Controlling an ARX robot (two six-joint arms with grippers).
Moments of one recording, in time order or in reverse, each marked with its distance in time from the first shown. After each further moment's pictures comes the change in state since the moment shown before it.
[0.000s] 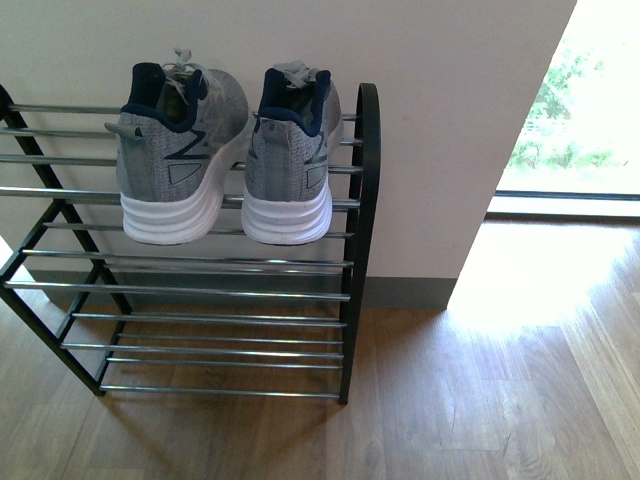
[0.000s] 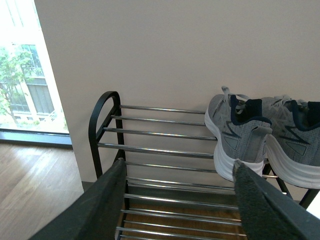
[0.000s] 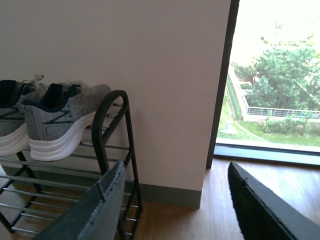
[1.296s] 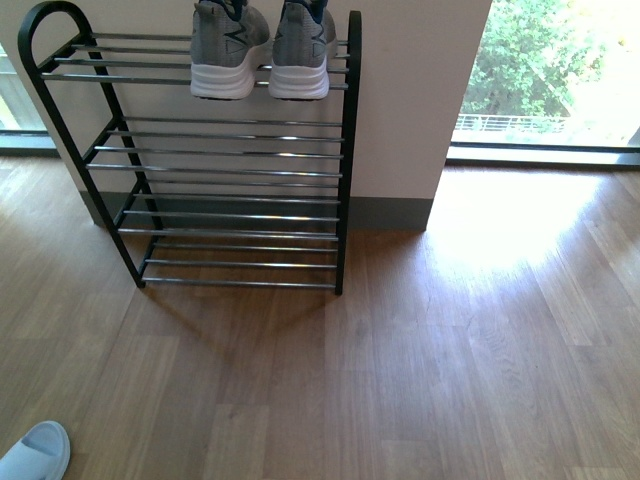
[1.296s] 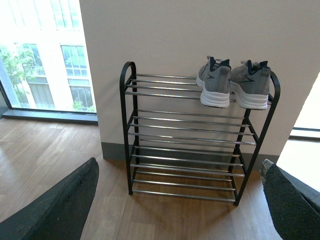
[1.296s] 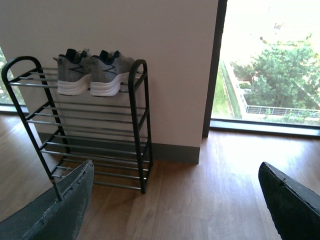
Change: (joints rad) left arm 0.000 0.000 0.000 0.000 0.000 0.003; right arm 0.000 -0.001 0.000 0.000 0.000 0.000
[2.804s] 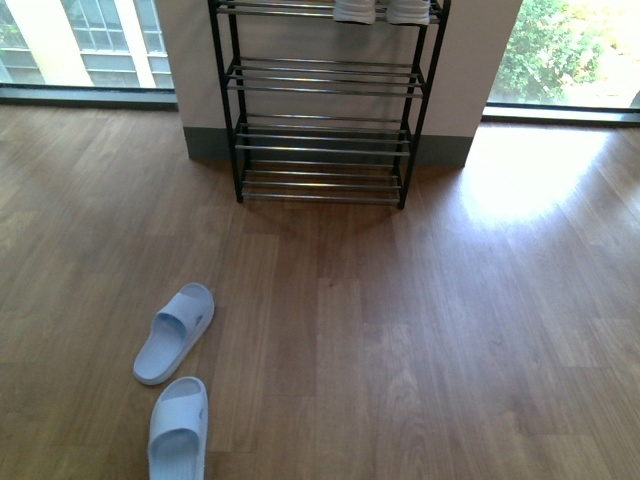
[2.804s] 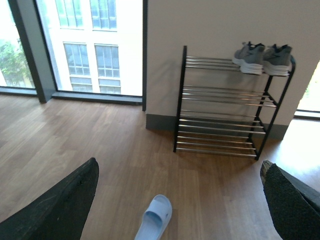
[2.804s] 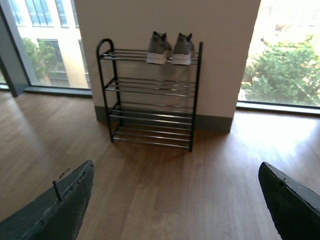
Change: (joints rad) left arm -0.001 0.000 0.000 0.000 -0.003 0.000; right arm 0.000 -0.001 0.000 -0.004 -0.007 0.000
